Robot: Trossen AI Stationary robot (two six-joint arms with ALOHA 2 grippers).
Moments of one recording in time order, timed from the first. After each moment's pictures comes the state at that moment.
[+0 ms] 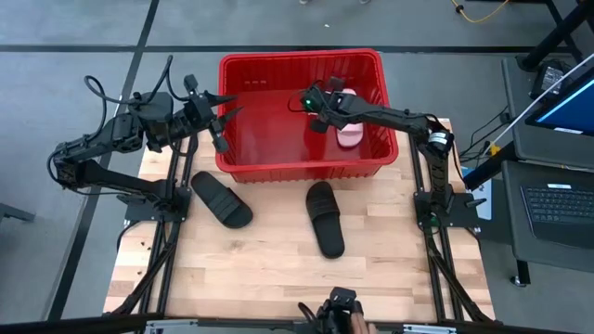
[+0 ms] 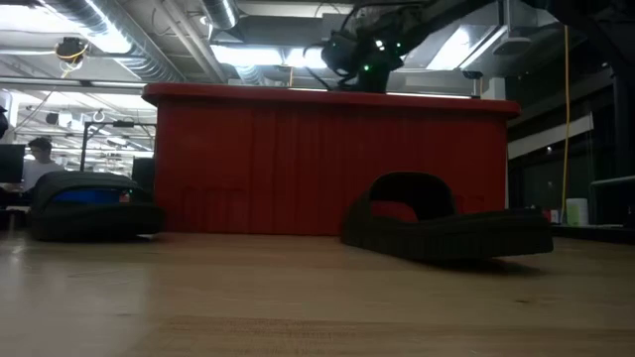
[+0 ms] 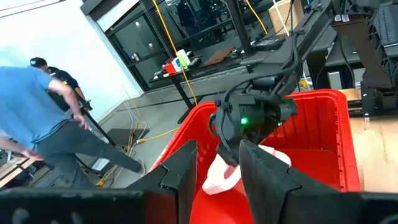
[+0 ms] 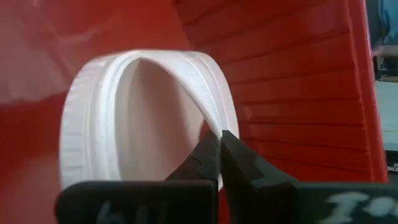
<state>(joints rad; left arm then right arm) 0.16 0.98 1.39 -0.54 -0.48 0.38 -0.48 2.00 1.73 -0.64 0.70 -0.40</state>
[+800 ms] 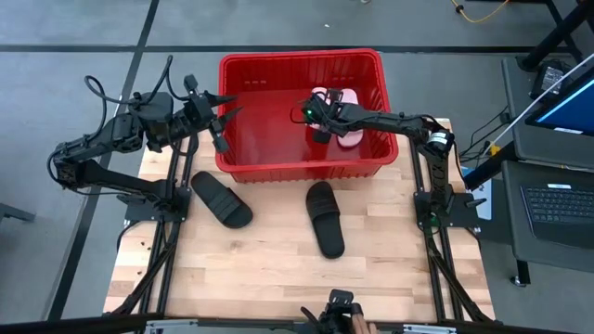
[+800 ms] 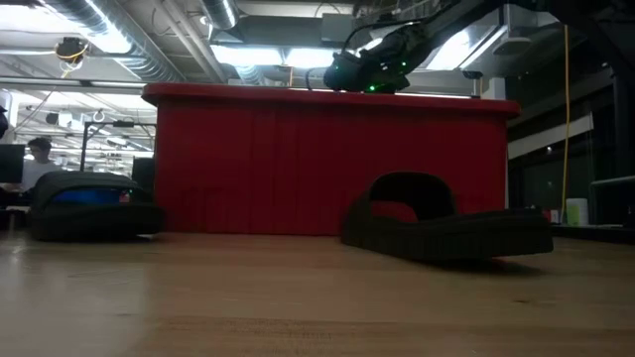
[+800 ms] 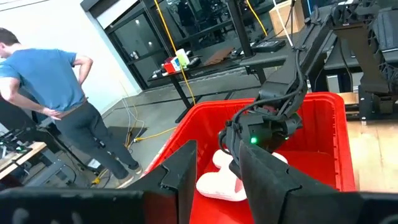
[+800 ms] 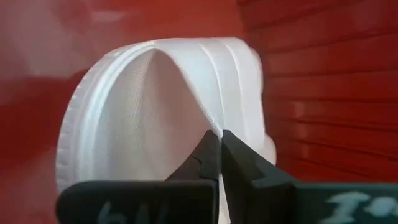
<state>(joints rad) 0.16 0.98 1.39 -0.54 -0.48 0.35 -0.48 2.00 1.58 -0.57 0.62 -0.45</state>
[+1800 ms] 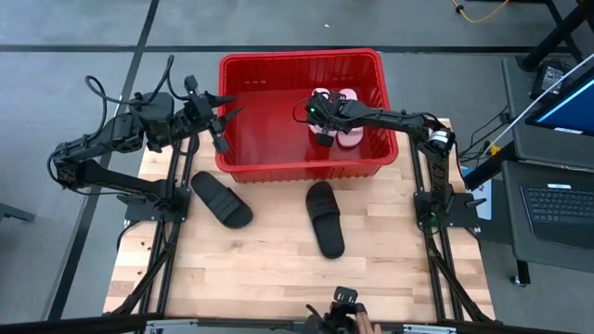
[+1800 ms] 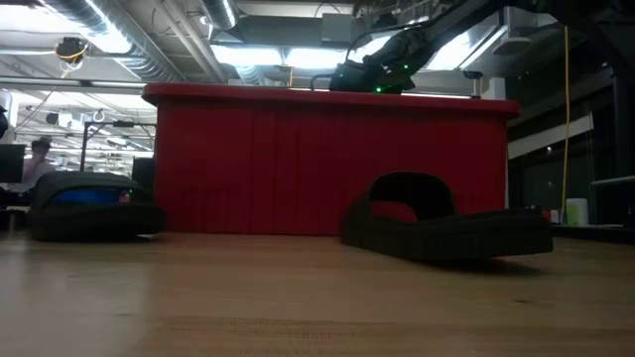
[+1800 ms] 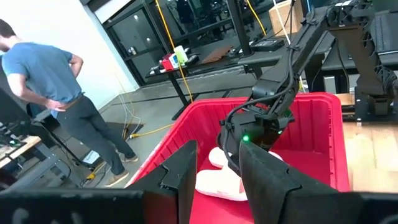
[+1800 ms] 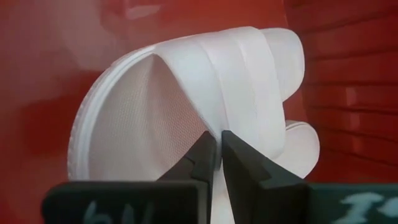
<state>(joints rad) 0.16 0.98 1.39 -0.55 -0.48 0.32 -0.52 2.00 1.58 -0.66 0.48 -0.38</state>
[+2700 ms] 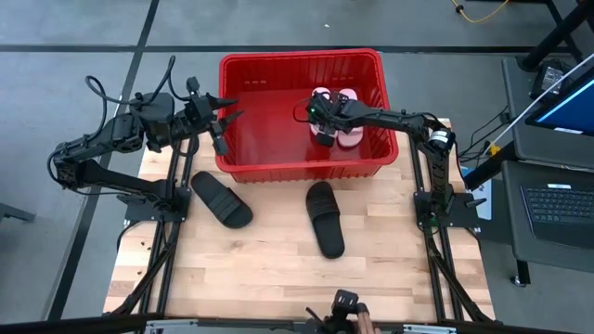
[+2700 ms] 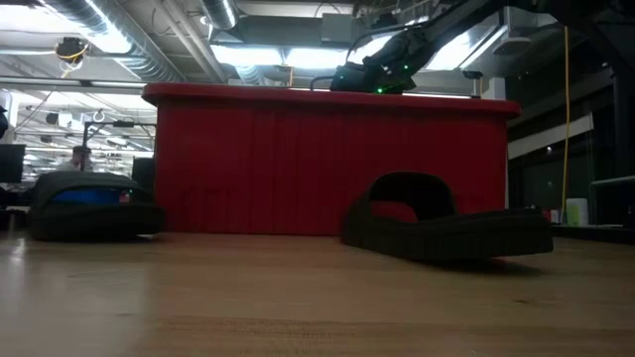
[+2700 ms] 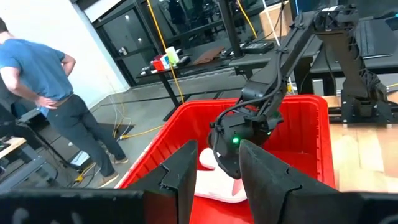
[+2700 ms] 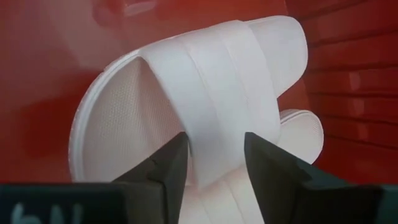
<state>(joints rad) 0.16 0.98 1.39 -0.56 -0.44 0.30 -0.51 2.00 1.58 -0.69 0.48 -0.32</state>
